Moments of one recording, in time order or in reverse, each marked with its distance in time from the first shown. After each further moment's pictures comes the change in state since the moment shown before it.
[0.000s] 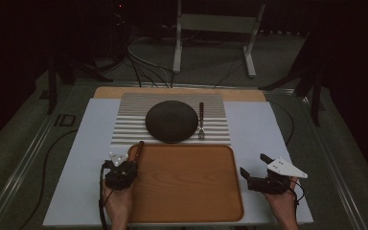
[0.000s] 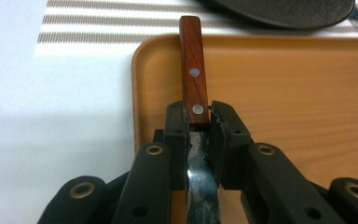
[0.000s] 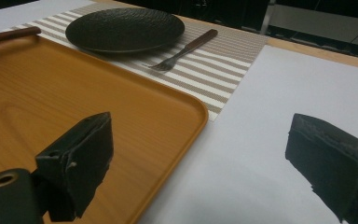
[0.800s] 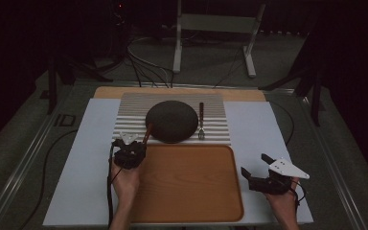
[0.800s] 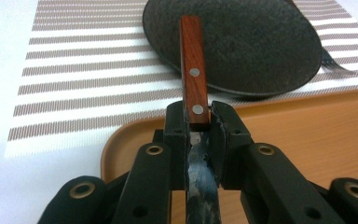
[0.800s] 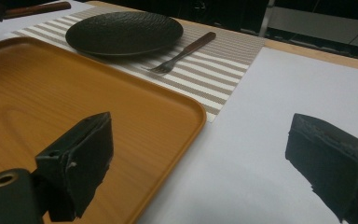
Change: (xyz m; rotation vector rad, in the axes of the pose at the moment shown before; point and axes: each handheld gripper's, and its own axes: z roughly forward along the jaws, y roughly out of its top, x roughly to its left) left arm -0.018 0.057 0.019 -0.040 -0.035 0.079; right arm -0.002 0.000 -0.002 -0.012 0.000 0.007
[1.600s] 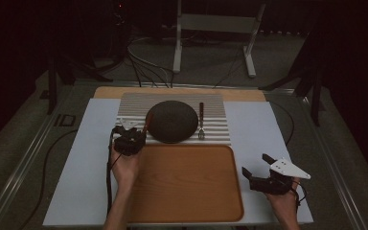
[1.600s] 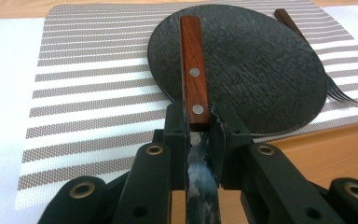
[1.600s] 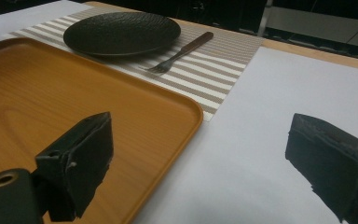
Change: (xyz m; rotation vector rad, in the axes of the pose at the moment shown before) left arm 0.007 0.036 0.011 -0.007 -0.010 0.019; right arm -0.002 -0.001 -0.001 -0.002 -0.005 0.005
